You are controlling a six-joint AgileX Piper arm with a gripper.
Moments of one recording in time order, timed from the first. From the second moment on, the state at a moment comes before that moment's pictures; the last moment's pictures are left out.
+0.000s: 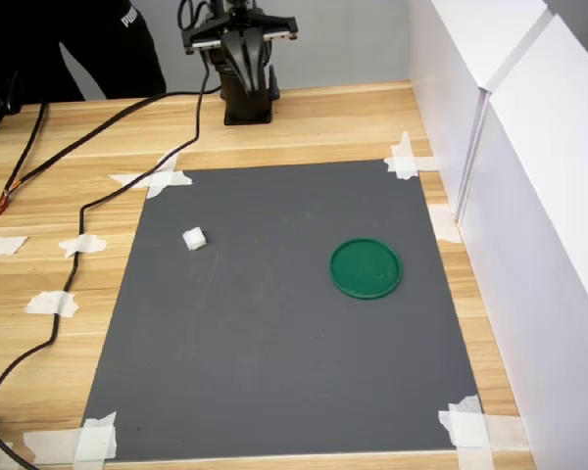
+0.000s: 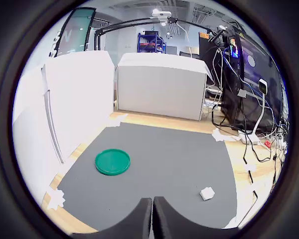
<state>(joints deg) 3.8 8.0 -13.5 14.5 30.5 -20.3</state>
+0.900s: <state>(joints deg) 2.4 51.0 -42.7 0.0 50.6 -22.5</state>
